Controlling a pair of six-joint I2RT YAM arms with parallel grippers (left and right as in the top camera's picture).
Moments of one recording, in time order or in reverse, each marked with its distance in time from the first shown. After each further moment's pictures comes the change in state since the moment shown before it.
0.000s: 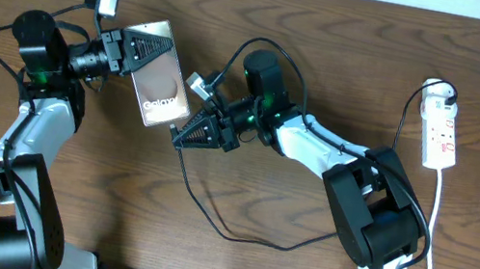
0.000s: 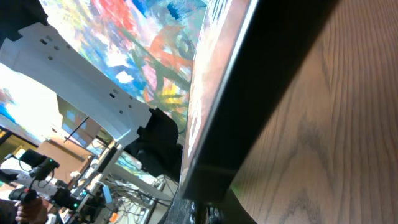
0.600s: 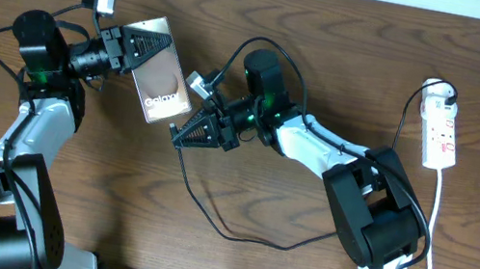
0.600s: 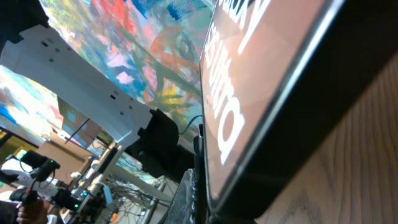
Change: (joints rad) left arm 0.000 0.000 0.000 -0.015 -0.047 0.000; right arm 0.000 0.000 0.000 0.025 0.000 0.025
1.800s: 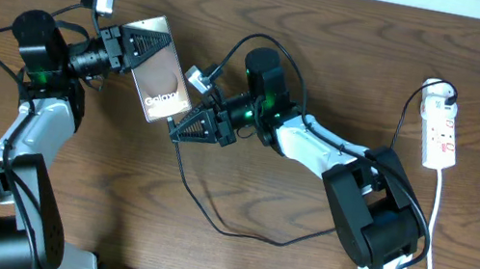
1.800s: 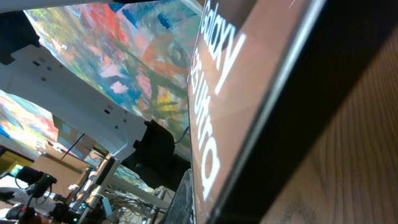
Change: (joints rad) left arm 0.000 0.000 0.000 0.000 -0.011 0.000; right arm 0.000 0.000 0.000 0.104 0.046 0.144
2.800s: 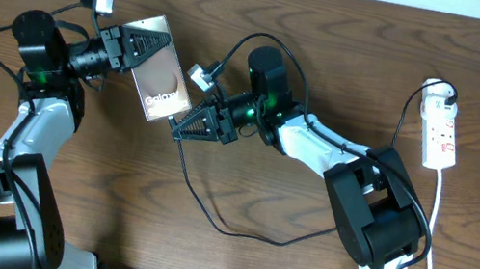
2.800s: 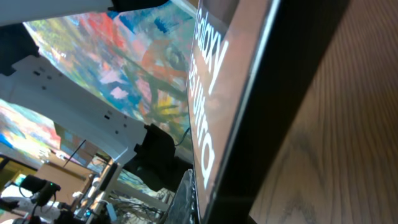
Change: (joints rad) left arm 0.000 0.000 0.000 0.002 -0.001 0.024; right arm -0.012 0.000 -0.001 0.010 0.012 0.051
